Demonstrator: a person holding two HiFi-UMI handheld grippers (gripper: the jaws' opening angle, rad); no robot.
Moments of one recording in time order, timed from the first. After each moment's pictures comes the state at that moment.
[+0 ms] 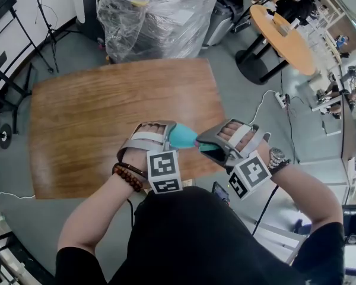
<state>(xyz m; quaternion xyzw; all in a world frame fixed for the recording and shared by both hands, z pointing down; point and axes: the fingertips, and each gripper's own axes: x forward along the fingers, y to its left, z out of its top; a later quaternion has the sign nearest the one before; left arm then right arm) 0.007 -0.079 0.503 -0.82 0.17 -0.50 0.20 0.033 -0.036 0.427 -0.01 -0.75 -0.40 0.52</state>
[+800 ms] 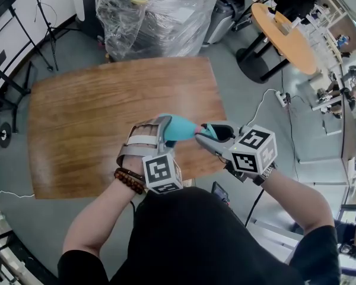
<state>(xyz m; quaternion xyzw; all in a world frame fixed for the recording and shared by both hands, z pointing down) 0.001 -0.104 0.487 -0.82 0.28 -0.45 0.21 0.042 -0.091 0.416 0.27 -0.89 0.22 0.30</state>
